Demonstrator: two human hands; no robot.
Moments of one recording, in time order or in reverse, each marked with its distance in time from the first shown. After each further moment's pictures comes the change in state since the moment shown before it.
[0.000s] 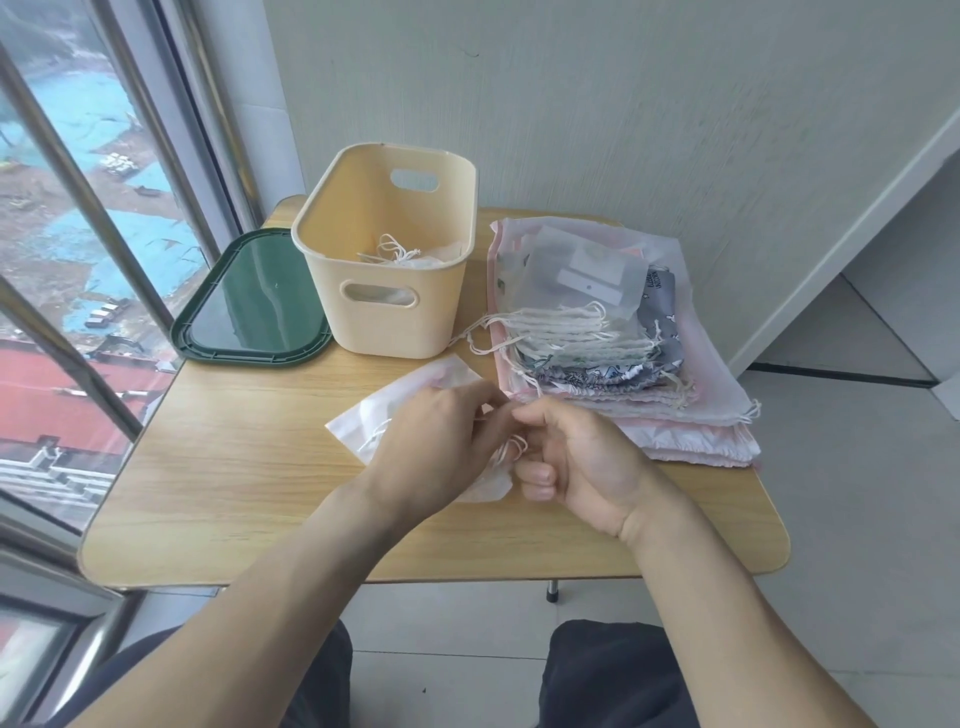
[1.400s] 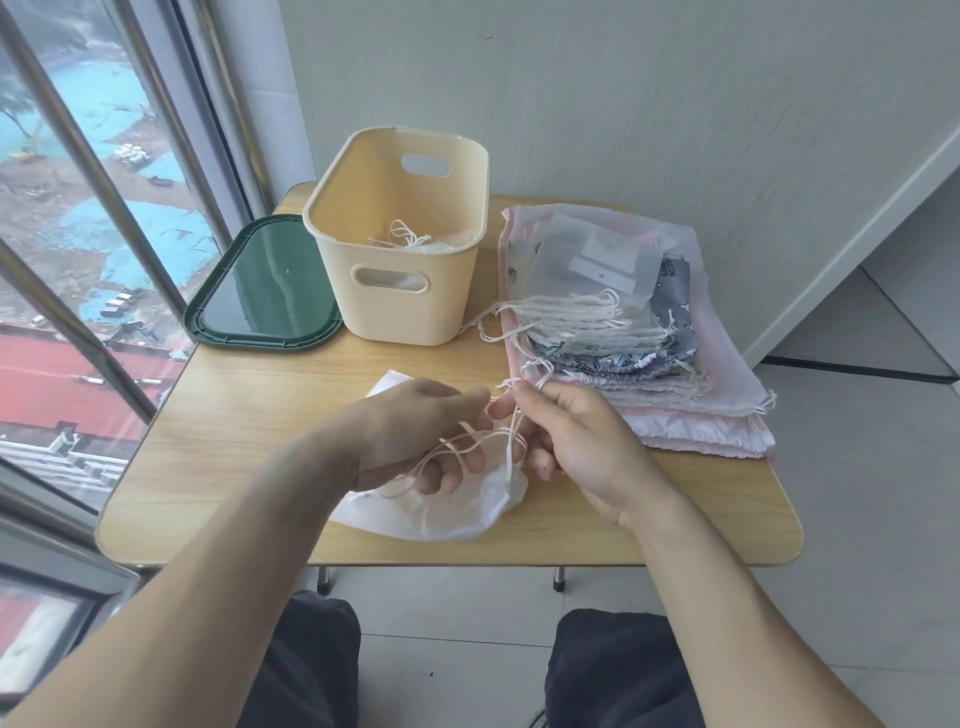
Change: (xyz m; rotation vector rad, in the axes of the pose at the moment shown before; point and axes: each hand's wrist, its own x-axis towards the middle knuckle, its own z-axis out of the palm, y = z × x) left_hand 0.002 -0.002 -0.043 -0.708 -0.576 -0.646; right_hand 0.003 0.007 0.008 -0.342 0.194 -0.213
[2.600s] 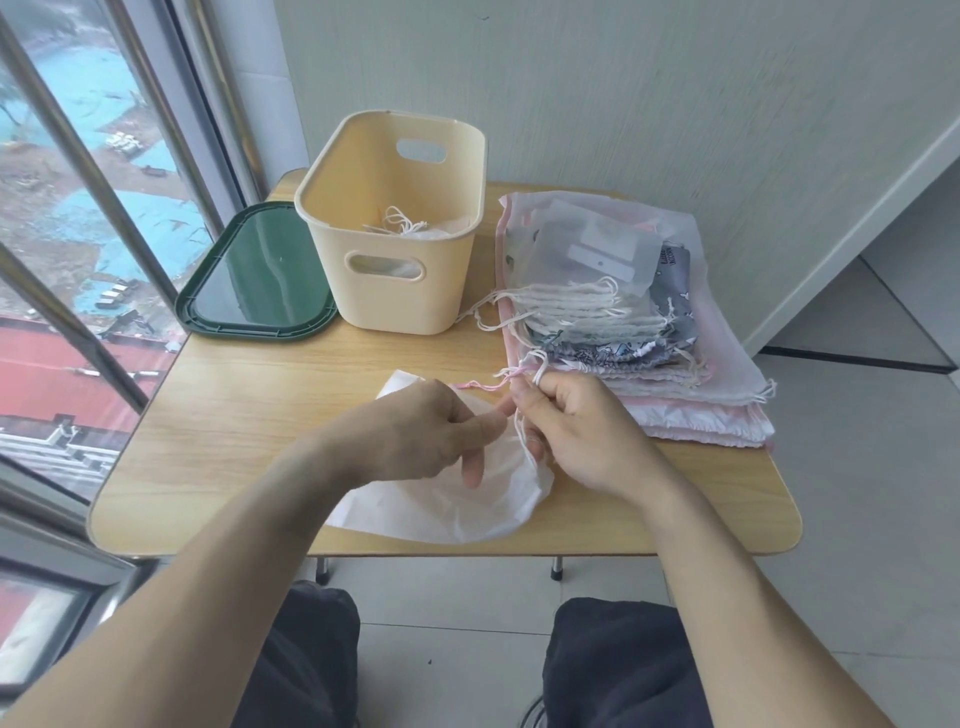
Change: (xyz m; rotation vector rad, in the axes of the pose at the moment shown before) left_hand -0.008 0.005 0.009 0.498 0.062 0.022; right_hand 0.002 0.003 -0.011 -0.414 0.019 -0.139
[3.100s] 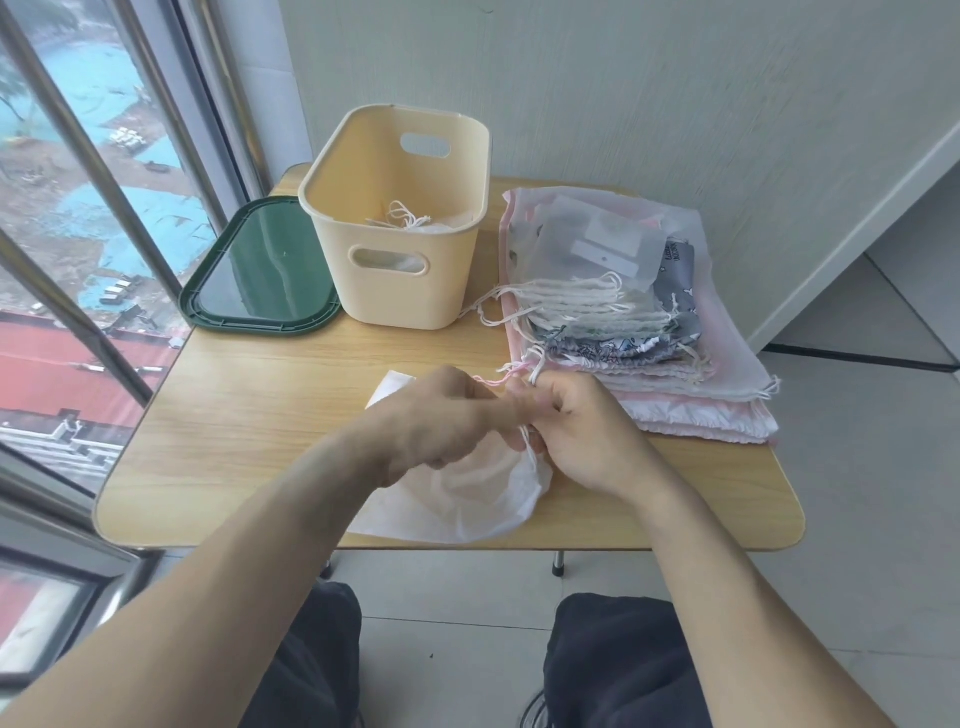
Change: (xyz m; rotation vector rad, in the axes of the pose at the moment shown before) left_hand 0.006 0.011 0.008 -0.281 0.001 -0.030; right_hand 0.000 0.003 0.005 -0.040 -0.002 -0.015
